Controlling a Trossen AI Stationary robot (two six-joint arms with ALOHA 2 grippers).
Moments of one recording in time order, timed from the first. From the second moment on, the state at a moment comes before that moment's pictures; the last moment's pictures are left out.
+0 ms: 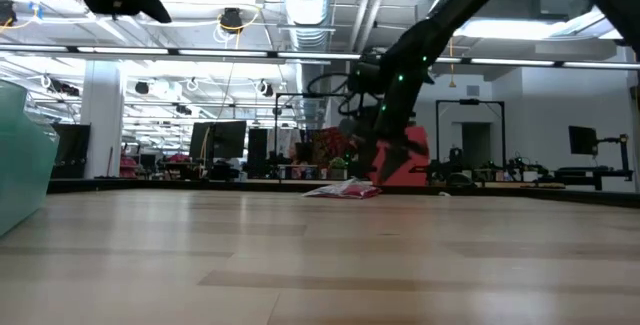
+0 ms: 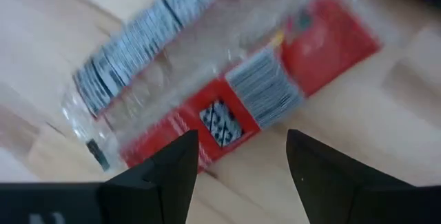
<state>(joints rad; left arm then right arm) -0.16 1.02 1.05 -0.79 -0.17 -1.05 -0.57 1.99 1.37 -0.50 -0.01 0.47</state>
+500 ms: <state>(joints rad) -0.12 1.05 1.05 -0.80 -0.16 -0.98 -0.48 2.18 1.54 -0.60 0.01 0.60</state>
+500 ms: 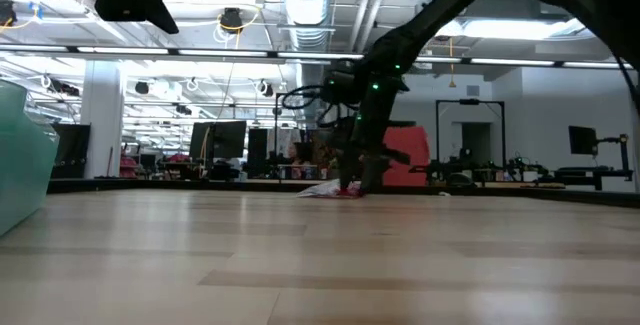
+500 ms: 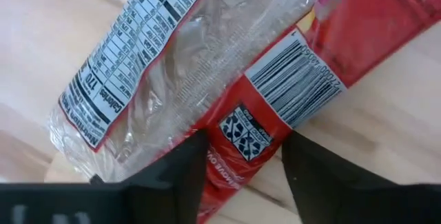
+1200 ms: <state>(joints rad) -0.11 1.05 1.03 -0.78 -0.30 -1.10 -0.38 2.05 1.59 -0.80 -0.10 0.52</state>
